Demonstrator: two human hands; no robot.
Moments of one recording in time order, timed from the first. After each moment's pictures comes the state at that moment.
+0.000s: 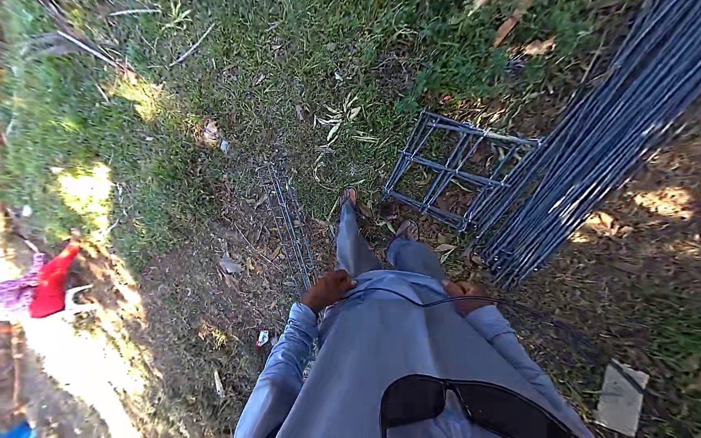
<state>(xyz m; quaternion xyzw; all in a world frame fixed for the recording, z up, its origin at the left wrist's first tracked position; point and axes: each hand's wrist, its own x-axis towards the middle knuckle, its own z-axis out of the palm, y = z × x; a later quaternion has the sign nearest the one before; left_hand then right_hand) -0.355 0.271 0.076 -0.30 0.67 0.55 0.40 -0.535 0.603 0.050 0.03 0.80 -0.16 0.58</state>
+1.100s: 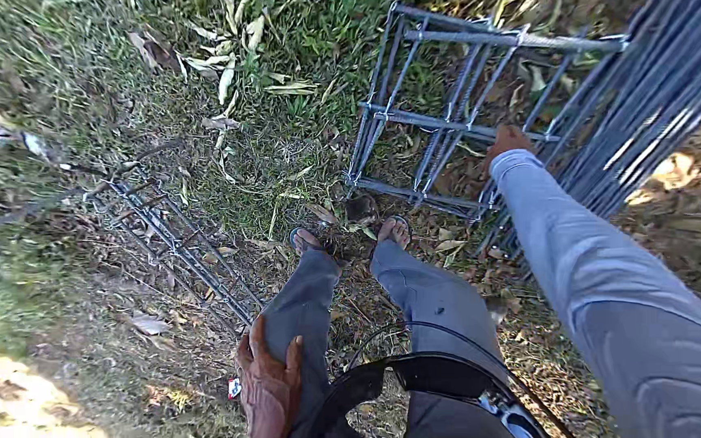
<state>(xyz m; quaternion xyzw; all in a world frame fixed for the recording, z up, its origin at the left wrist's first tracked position) -0.341 0.237 -0.224 -0.48 0.81 0.13 0.32 -0.794 0.612 -0.575 0.04 0.92 0.06 0.38</state>
